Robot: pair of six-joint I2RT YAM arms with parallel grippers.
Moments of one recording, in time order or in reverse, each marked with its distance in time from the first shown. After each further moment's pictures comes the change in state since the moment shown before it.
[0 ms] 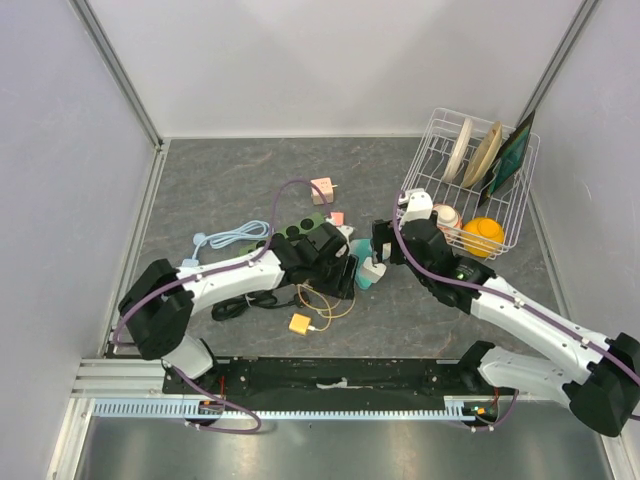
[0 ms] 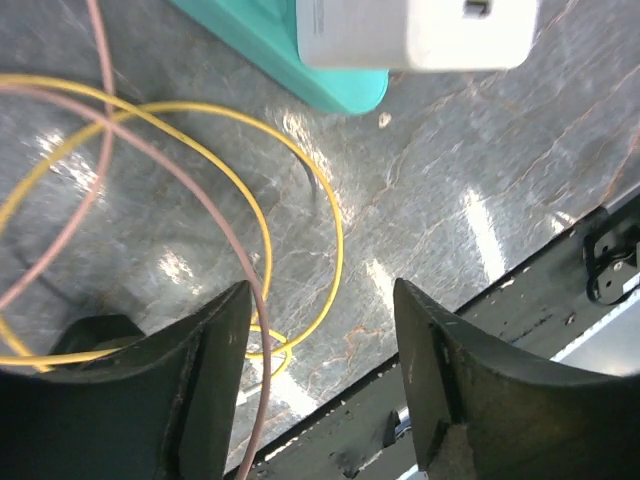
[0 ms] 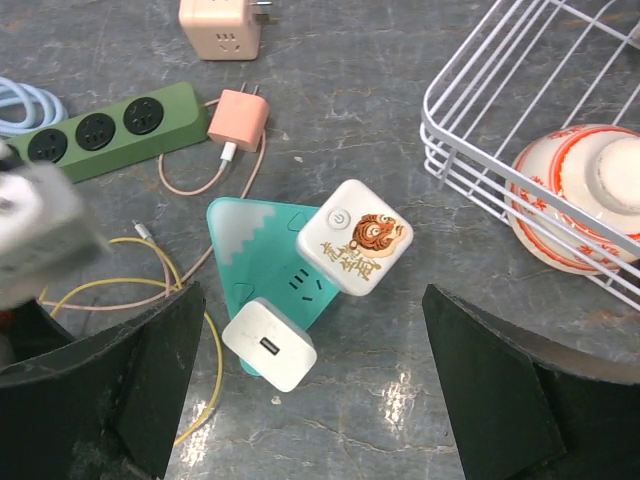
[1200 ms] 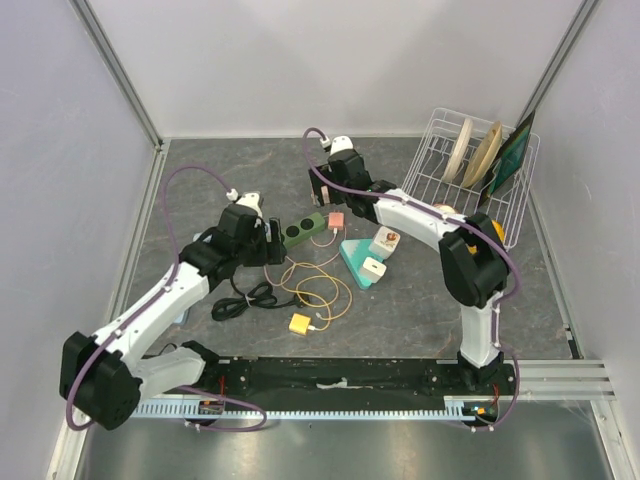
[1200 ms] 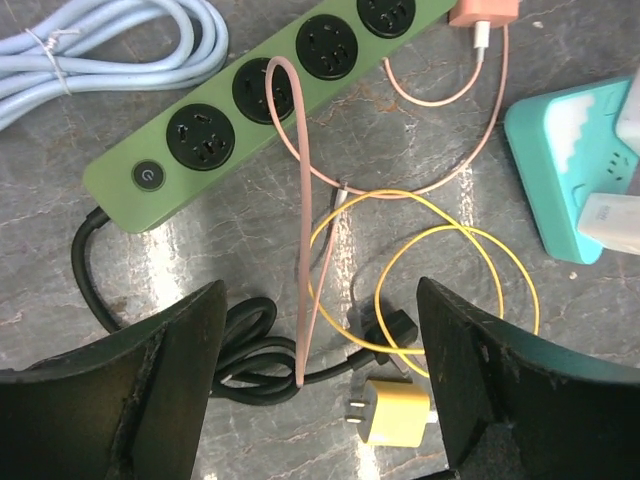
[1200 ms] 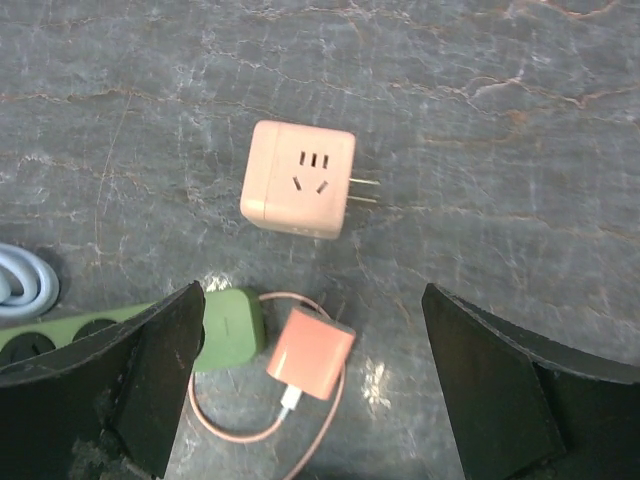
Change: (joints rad) left arm 0.431 -0.505 -0.183 -0.086 -0.227 0.109; right arm -0.110 0.911 0.729 0.100 -0.156 -0.148
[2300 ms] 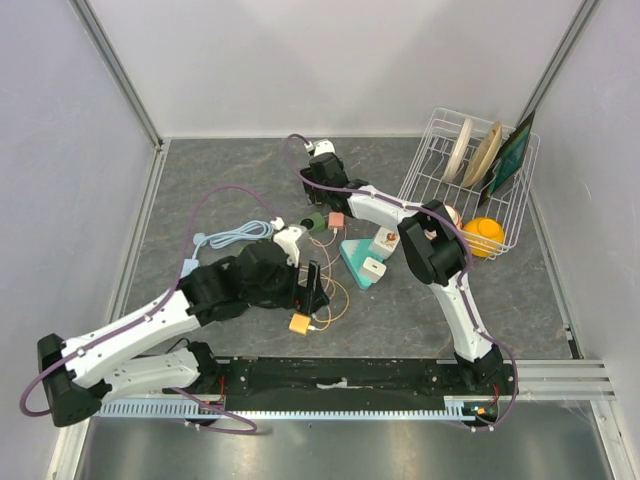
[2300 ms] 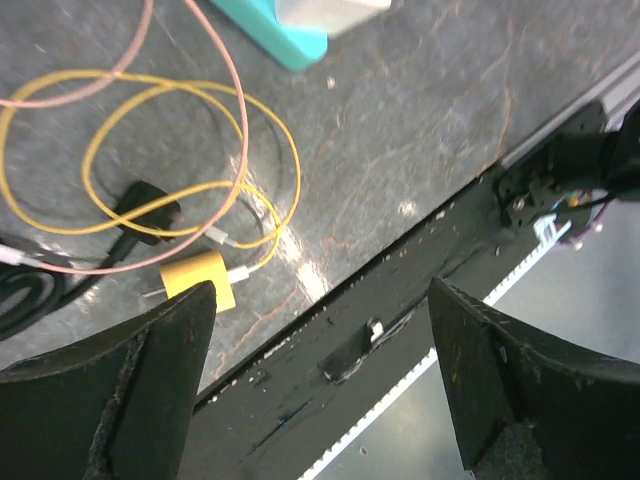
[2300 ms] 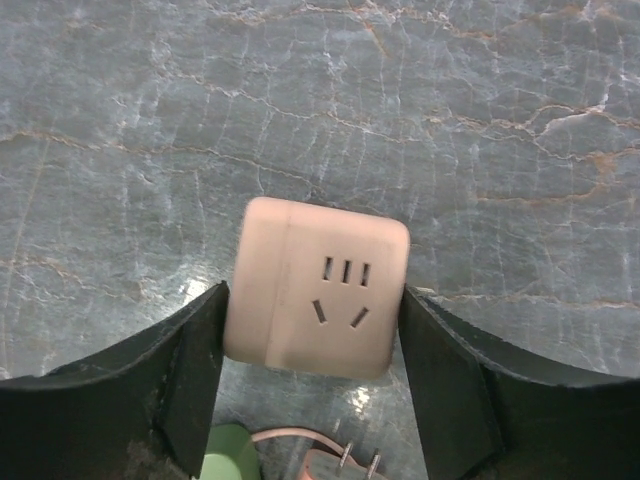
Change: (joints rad) left arm -0.476 -0.104 0.028 -0.091 0.125 -0.151; right arm -0.003 0.383 0.312 0.029 0.050 -0.008
